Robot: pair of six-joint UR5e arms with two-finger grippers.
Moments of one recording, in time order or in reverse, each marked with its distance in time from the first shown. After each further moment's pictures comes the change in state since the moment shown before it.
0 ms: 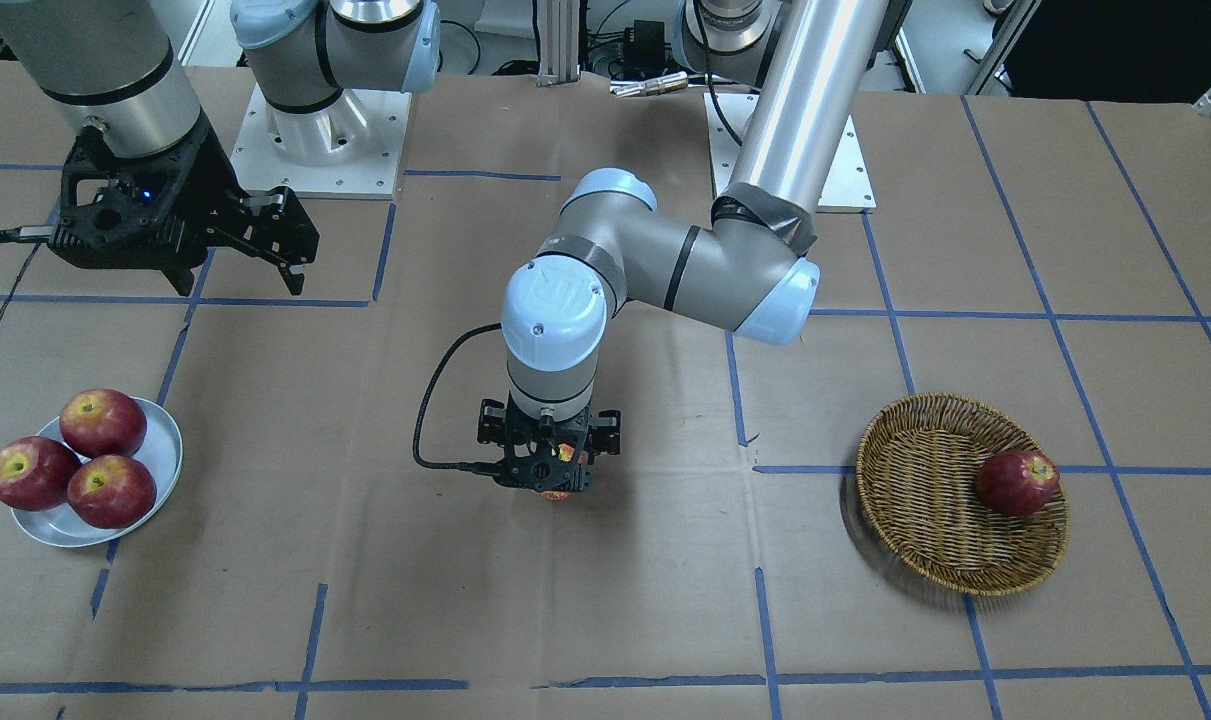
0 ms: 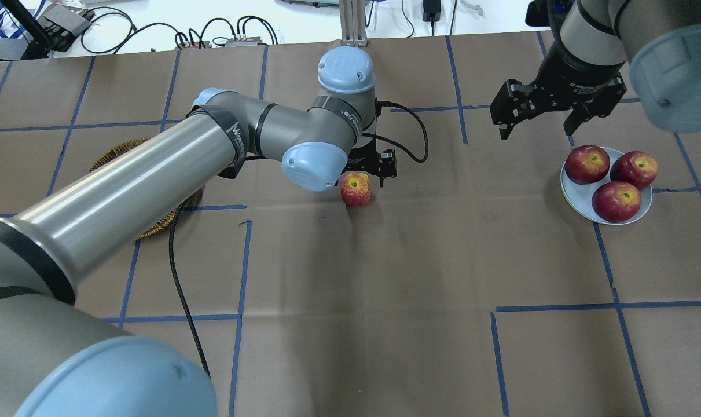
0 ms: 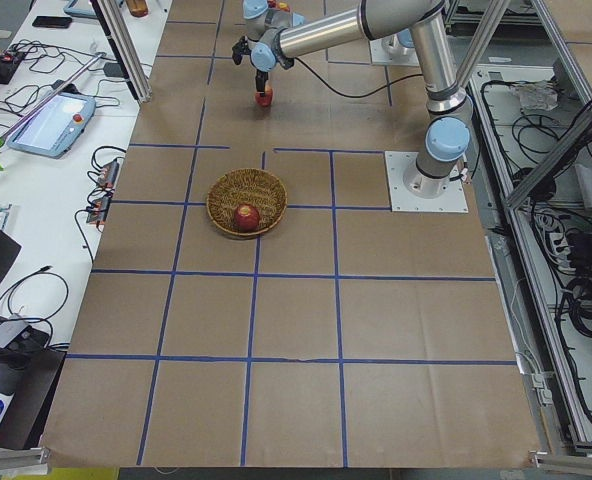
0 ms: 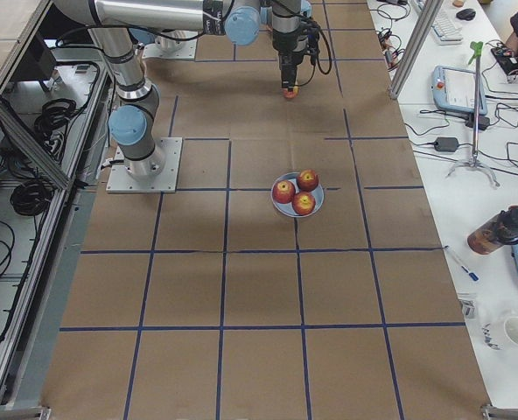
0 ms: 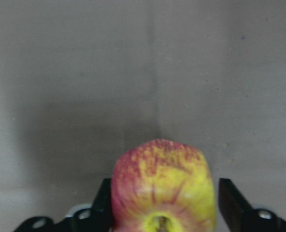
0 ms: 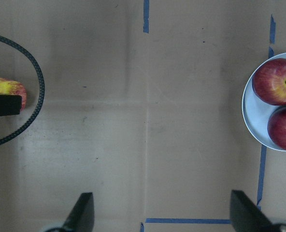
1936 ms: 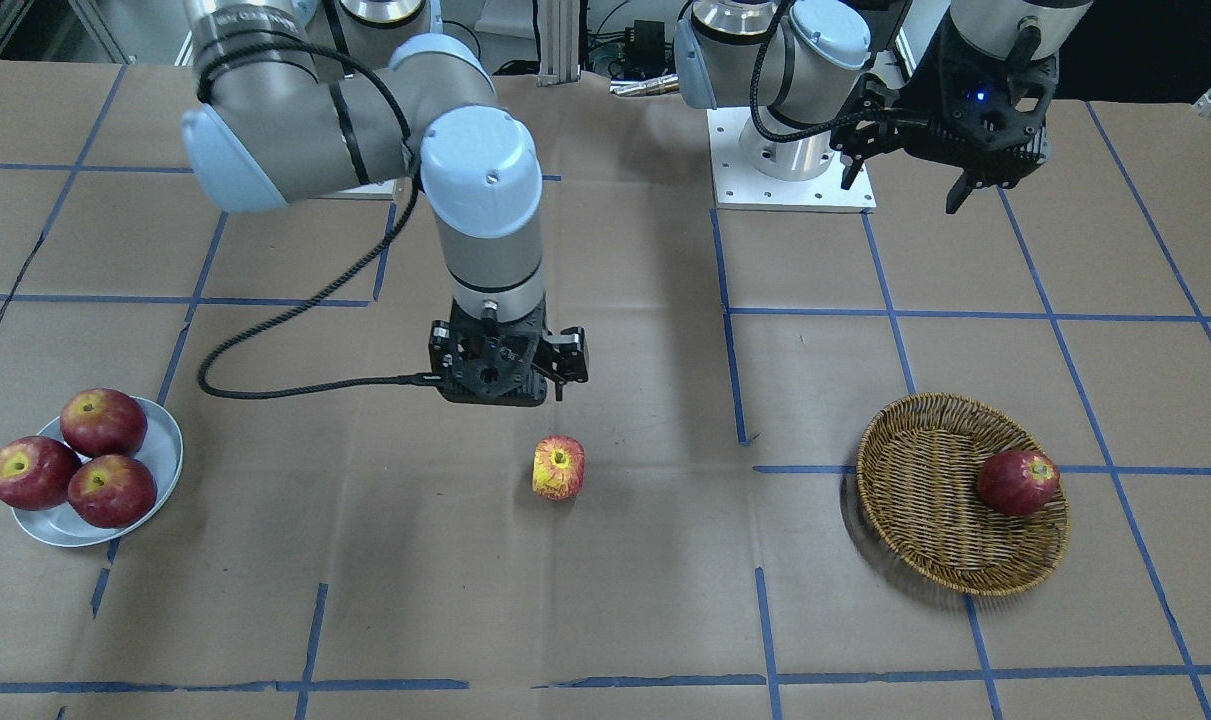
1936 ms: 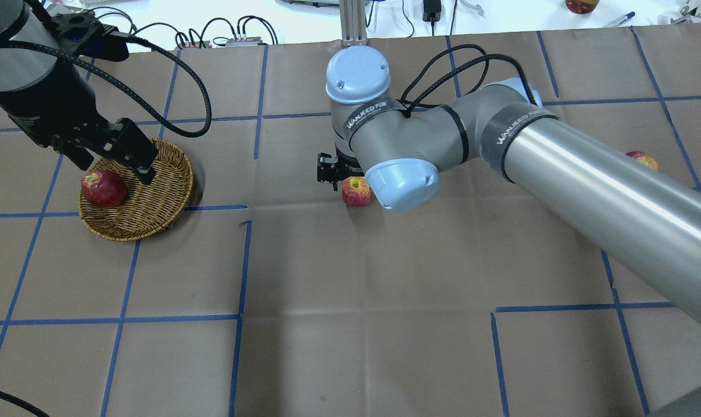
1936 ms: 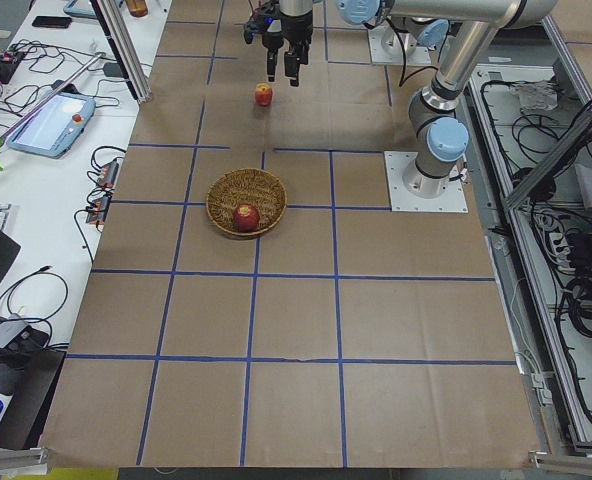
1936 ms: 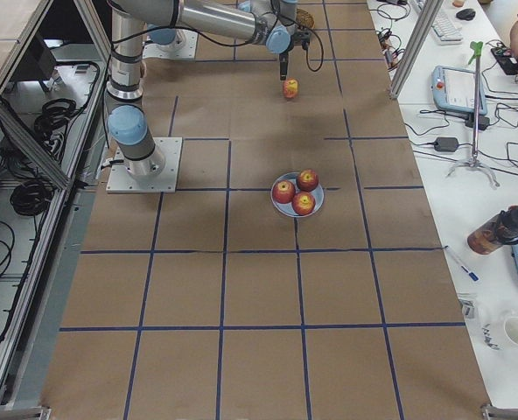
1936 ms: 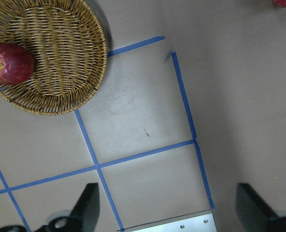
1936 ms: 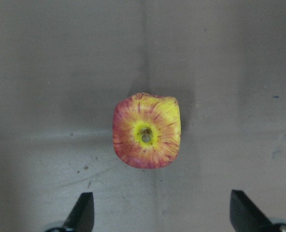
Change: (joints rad) left arm 0.476 0.623 -0.046 -0.638 0.055 0.662; right arm 0.454 0.437 -0.003 -0.437 -0.009 0.533
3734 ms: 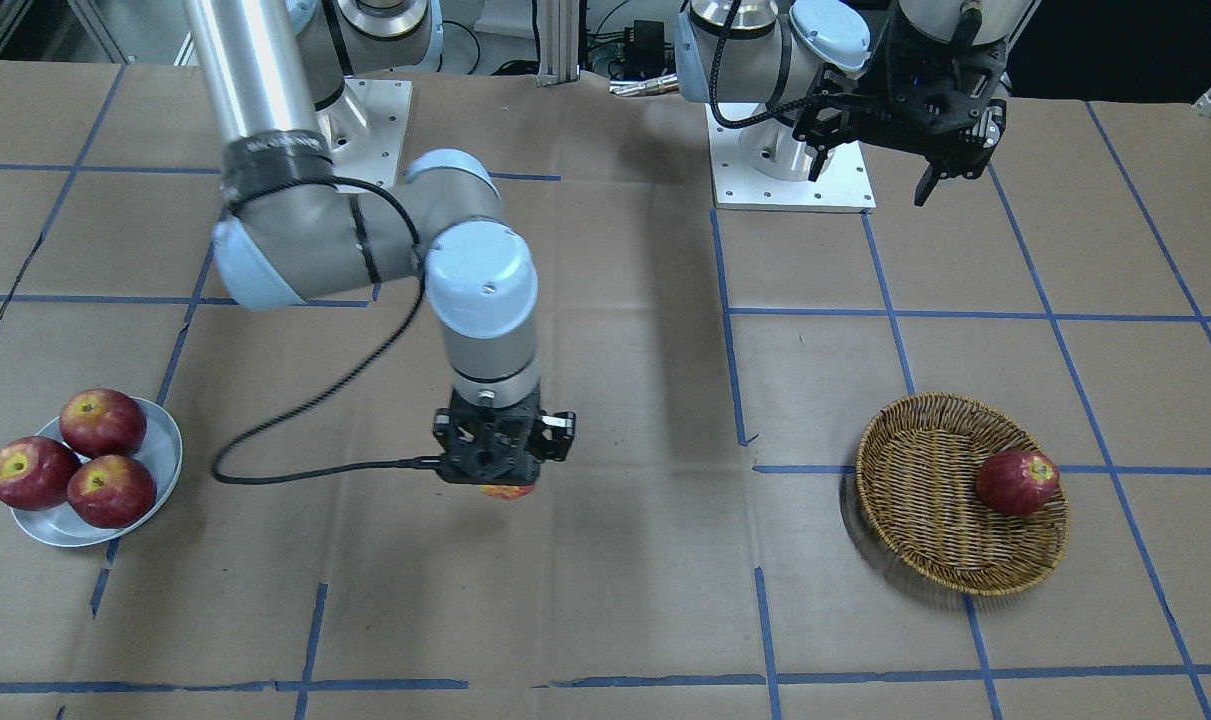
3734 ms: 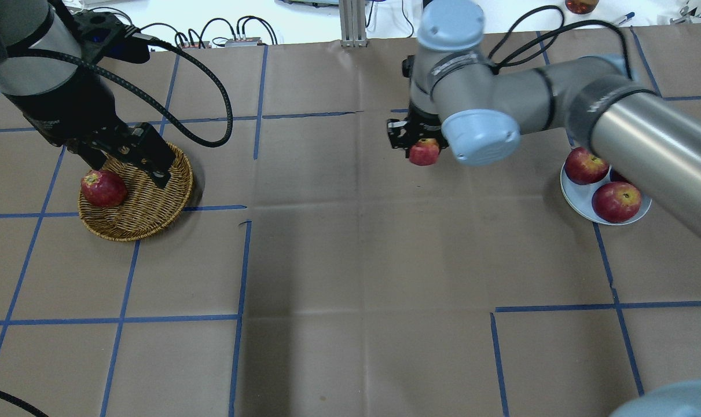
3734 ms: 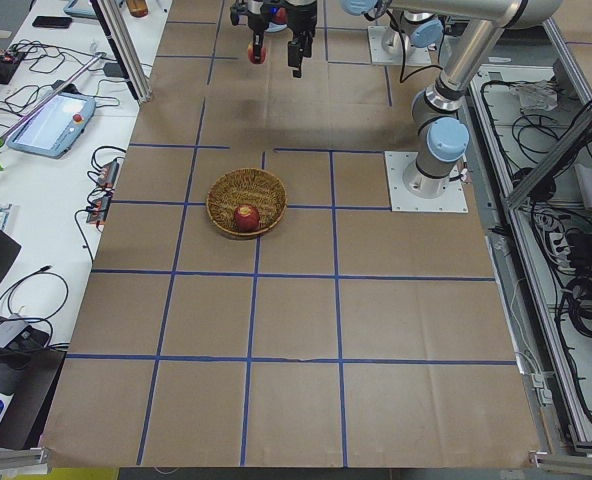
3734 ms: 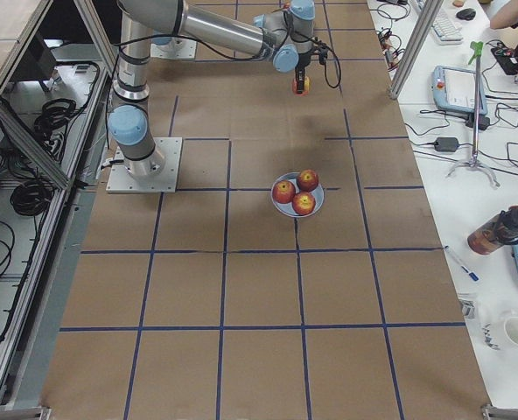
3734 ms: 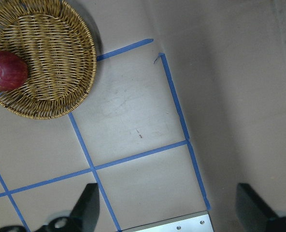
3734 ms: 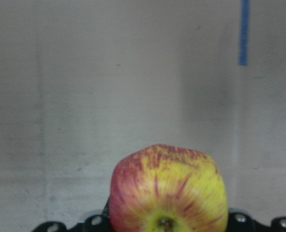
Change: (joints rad) left arm -0.062 0.015 0.006 0.009 0.027 -0.039; right arm -0.296 -0.130 0.023 0.097 0.003 -0.349
